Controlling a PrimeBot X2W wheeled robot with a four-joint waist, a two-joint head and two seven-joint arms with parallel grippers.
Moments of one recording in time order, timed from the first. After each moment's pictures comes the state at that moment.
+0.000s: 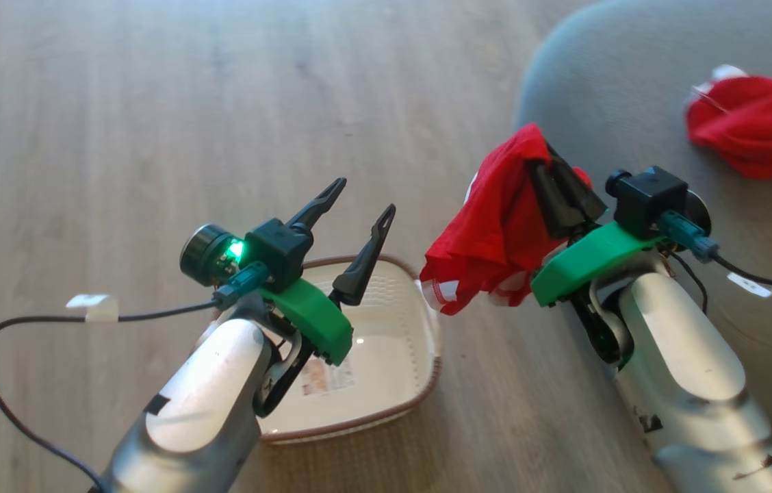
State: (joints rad) left arm -0.51 0.14 -0.61 0.37 -0.35 -0.06 -0.25; right arm -0.53 -0.10 0.31 0.48 0.27 0.13 -0.26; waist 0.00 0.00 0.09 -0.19
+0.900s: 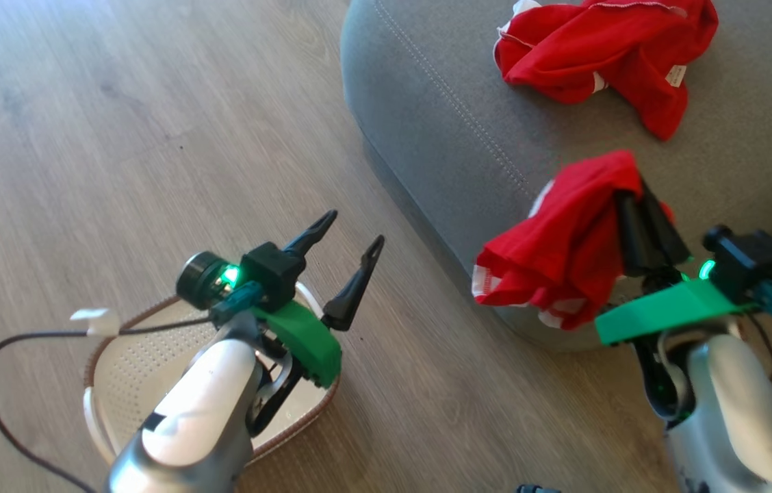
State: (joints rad) left arm -0.46 0.14 -0.59 0.42 -0.34 -0.10 -0.25; right arm -0.28 -0.09 0.09 0.21 0.23 0.13 -0.26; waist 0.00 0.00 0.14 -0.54
